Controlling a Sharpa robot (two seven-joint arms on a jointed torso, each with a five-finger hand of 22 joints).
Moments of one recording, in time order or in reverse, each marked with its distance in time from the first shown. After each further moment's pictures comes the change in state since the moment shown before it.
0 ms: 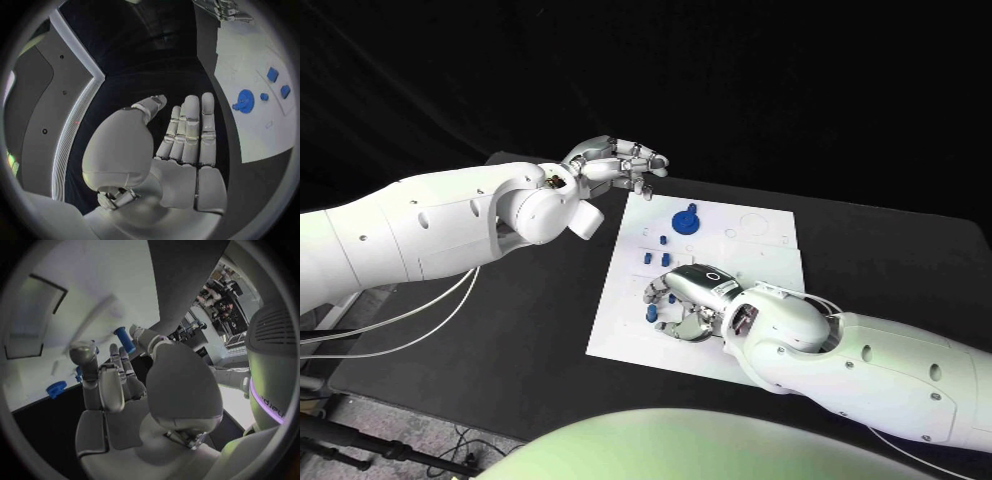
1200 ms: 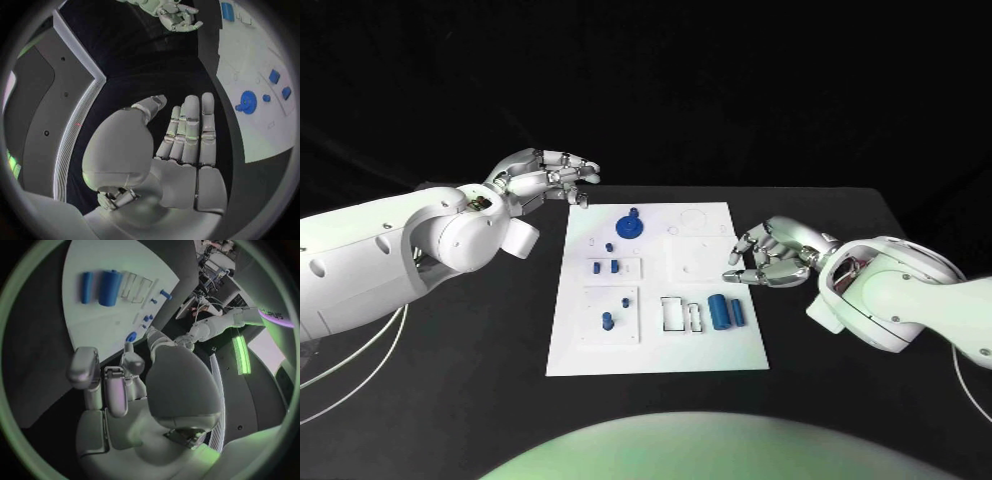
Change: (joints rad) left arm -0.002 -0.032 -0.007 0.016 0.002 -0.002 0.003; left_hand 0.000 0.000 0.000 0.000 0.000 -0.004 0.004 0.000 0.000 -0.003 0.003 0.000 -0.001 0.000 0.000 0.000 0.000 0.000 0.000 0.000 0.000 -0.001; right arm 0.136 -0.524 -0.009 0.215 0.504 -0.080 -0.077; right_hand -0.045 0.008 -0.260 0.278 0.073 0.079 -0.082 0.177 0.105 0.415 -0.119 1.046 0.930 0.000 -0.090 0.087 0.154 -0.022 0.126 -0.086 0.157 0.148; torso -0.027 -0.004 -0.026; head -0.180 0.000
